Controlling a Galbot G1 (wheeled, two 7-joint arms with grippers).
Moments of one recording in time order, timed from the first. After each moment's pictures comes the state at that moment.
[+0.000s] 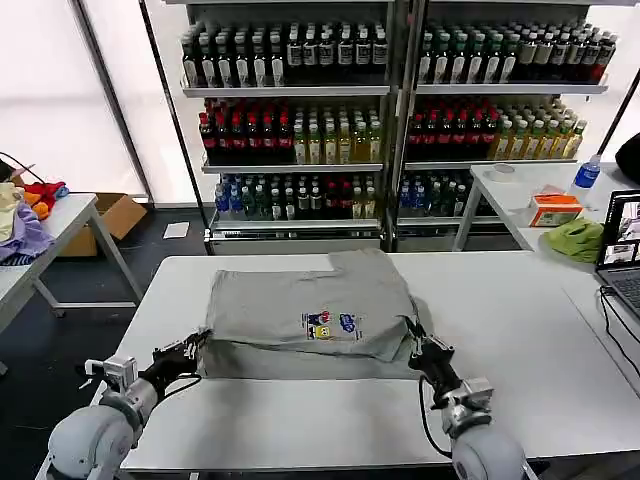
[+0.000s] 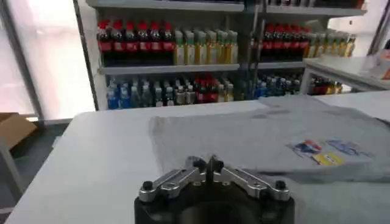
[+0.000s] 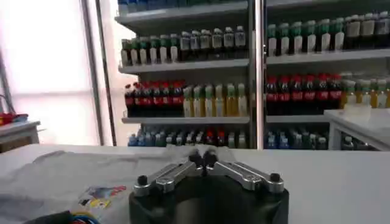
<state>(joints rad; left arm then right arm) 1.25 -1.07 -0.60 -1.88 -0.48 0.55 0.13 -1.13 1.13 0.23 1.83 0.43 -0.19 0.14</state>
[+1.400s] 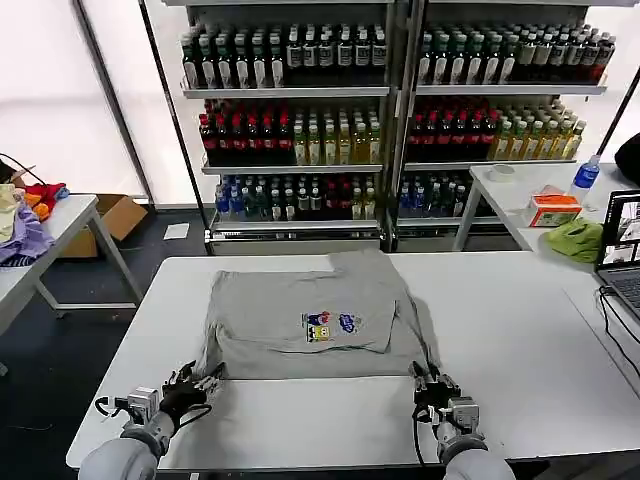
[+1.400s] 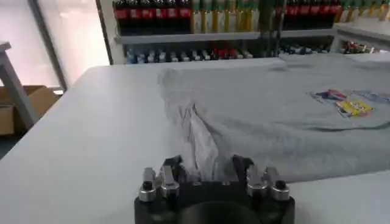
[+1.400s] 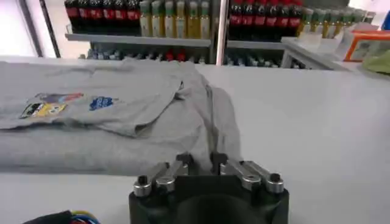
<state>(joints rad) 1.39 -1.17 -0.57 -1.89 -0.36 0.52 0.07 -1.37 1.16 0.28 1.95 0.41 -0.39 0.32</state>
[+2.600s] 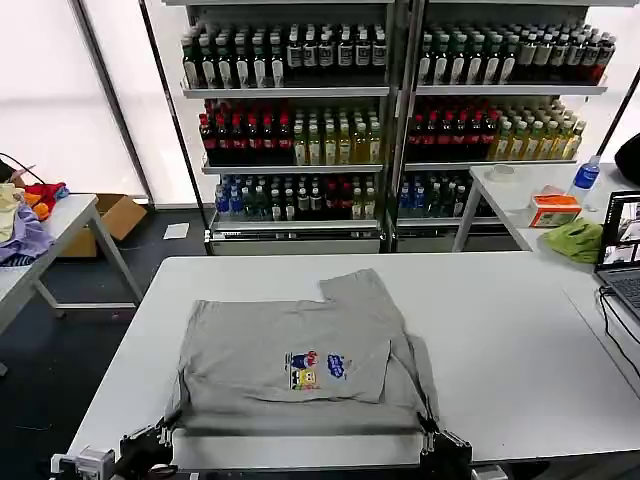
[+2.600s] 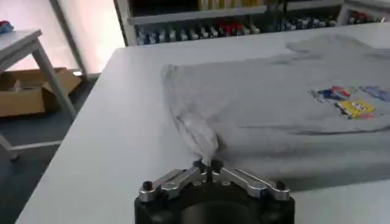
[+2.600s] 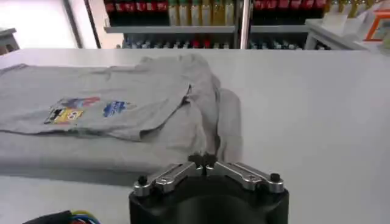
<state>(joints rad) 1.84 -1.11 -0.78 -2.25 -0.42 0.57 0.01 -1.81 1.11 0.43 2.30 0.38 -0.38 0.22</state>
